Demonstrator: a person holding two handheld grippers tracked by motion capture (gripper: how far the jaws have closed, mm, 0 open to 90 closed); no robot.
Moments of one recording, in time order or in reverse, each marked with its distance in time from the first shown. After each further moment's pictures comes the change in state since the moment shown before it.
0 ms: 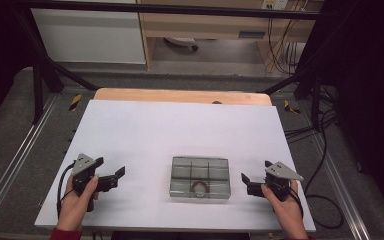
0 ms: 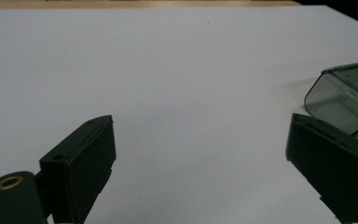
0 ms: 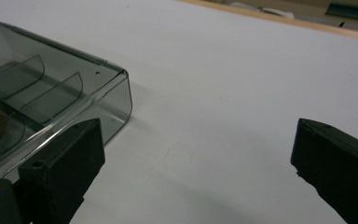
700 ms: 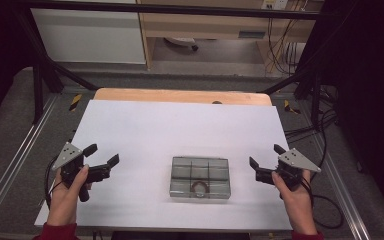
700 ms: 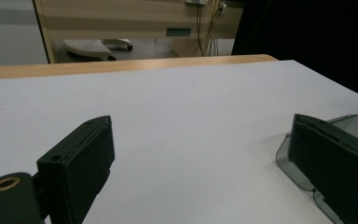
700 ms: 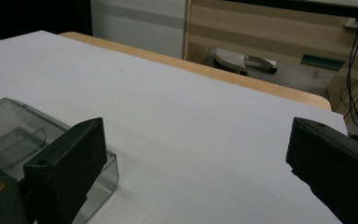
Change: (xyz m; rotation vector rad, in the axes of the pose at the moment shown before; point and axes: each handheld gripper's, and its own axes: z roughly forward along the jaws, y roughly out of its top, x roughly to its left) left arm 0.007 0.036 -0.030 -0.178 -0.048 -0.007; right arm -0.014 0.047 -0.029 -0.167 -0.032 -0.030
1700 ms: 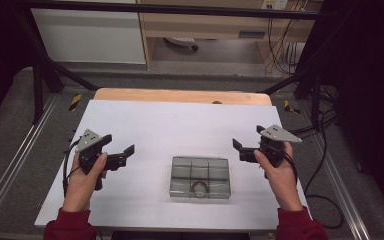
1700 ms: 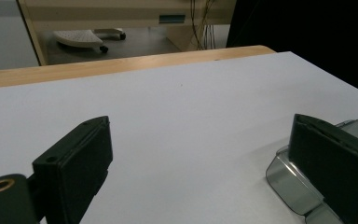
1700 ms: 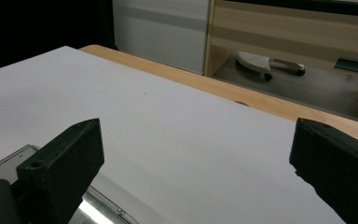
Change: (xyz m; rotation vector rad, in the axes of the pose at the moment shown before) left arm -0.023 0.034 0.034 0.054 -0.023 0.028; right arm 0.014 0.055 0.047 0.012 0.082 0.017
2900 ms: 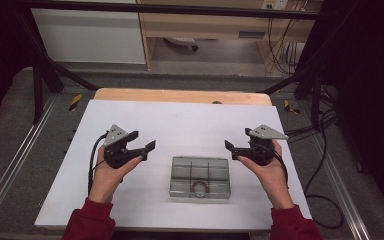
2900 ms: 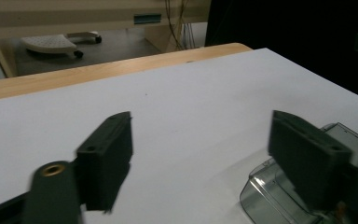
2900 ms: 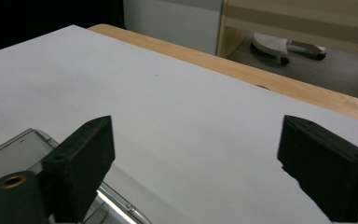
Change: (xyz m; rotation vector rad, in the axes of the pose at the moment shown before) left arm -0.031 0.007 0.047 0.012 -0.059 0.044; right arm 0.008 -0.010 0.029 0.076 0.048 -0.005
